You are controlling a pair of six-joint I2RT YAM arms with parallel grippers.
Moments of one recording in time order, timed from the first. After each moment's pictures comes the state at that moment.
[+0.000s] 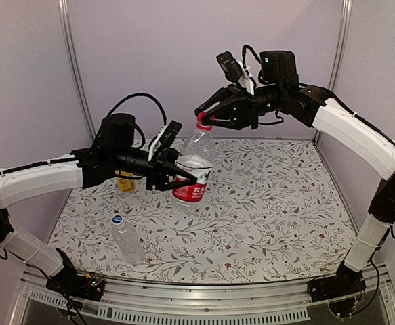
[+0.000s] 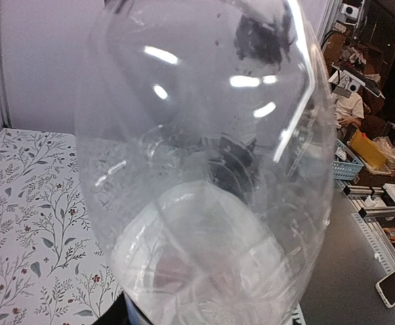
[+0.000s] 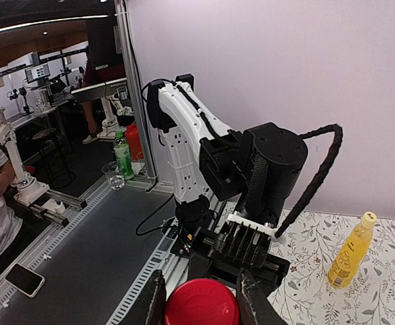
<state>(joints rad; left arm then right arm) -0.76 1.40 1.05 0.09 0.93 0.01 0.73 1.74 1.88 -0.36 -1.19 -0.13</state>
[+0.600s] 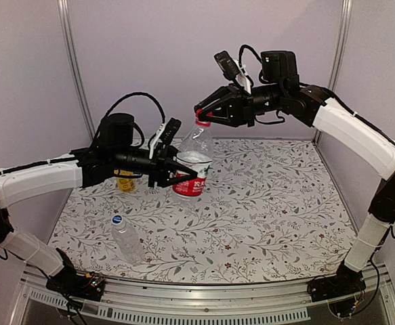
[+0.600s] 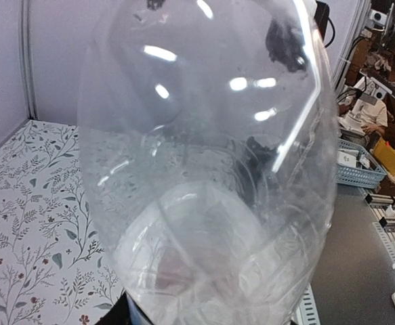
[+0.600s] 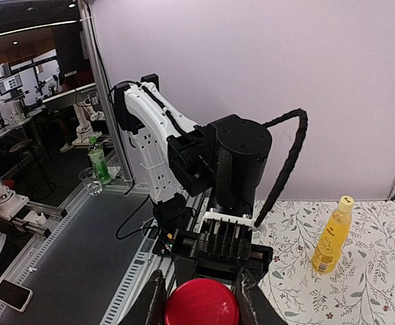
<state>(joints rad) -0.74 1.40 1.05 0.09 0.84 0.00 0.72 1.74 1.88 -0.36 -1.09 -0.09</state>
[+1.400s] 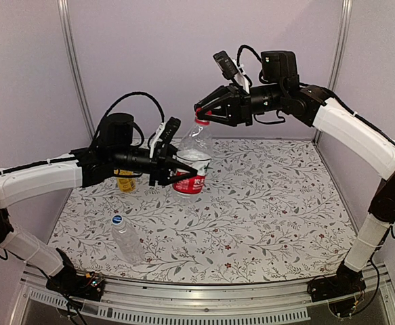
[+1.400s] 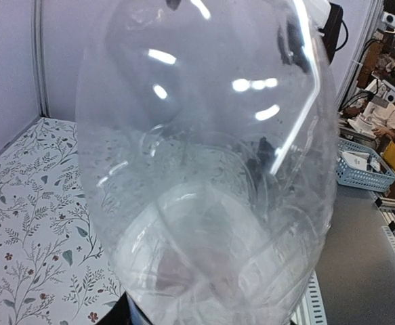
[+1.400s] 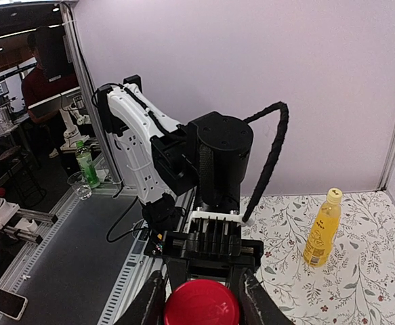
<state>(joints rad) -0.74 1.40 1.05 0.09 0.80 0.01 0.72 1.74 1.88 -0.36 -1.02 -0.06</state>
